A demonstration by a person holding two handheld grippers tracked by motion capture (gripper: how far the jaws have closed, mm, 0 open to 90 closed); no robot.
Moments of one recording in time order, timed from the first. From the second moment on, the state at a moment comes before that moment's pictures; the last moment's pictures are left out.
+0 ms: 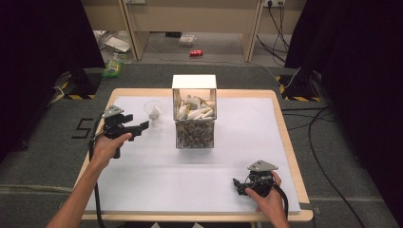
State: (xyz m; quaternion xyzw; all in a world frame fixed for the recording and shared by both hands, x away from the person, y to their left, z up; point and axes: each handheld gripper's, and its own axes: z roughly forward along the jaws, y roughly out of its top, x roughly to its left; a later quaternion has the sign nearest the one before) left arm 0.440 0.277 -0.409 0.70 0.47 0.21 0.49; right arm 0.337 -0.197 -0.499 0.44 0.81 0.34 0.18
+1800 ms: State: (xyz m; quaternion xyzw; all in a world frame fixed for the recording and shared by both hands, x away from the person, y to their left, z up) left arm 0.387 0.268 -0.467 0.73 0.45 0.20 0.47; right arm 0.337 -0.197 -0.499 0.44 0.81 0.34 0.19
